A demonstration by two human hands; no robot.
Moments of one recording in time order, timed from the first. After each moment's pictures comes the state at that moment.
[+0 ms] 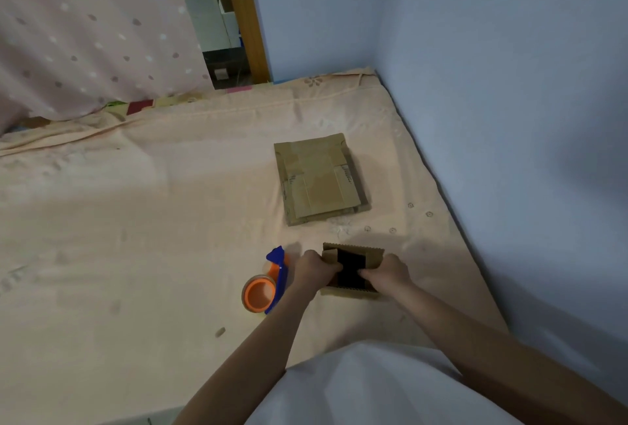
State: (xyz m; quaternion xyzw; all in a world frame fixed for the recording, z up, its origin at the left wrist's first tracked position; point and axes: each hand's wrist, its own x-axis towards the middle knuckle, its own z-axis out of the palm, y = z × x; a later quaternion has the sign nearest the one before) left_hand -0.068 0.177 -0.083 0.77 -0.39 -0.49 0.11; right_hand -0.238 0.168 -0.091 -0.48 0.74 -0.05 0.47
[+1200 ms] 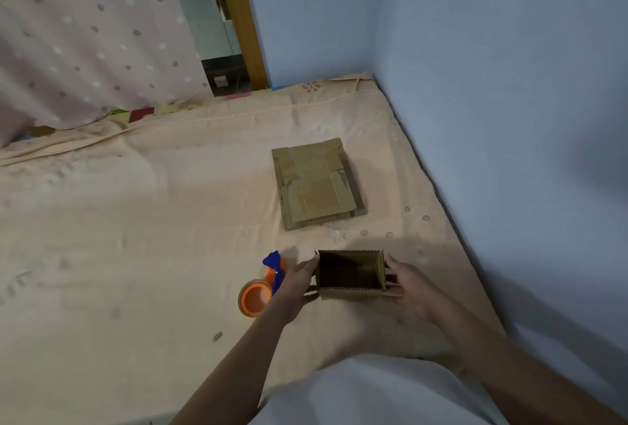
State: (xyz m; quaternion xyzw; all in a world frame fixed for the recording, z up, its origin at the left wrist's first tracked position) left_hand -0.048 0.203 -0.079 0.64 -0.19 -0.68 0.30; right_hand -0.287 0.177 -0.072 -0.28 0.64 -0.18 0.69
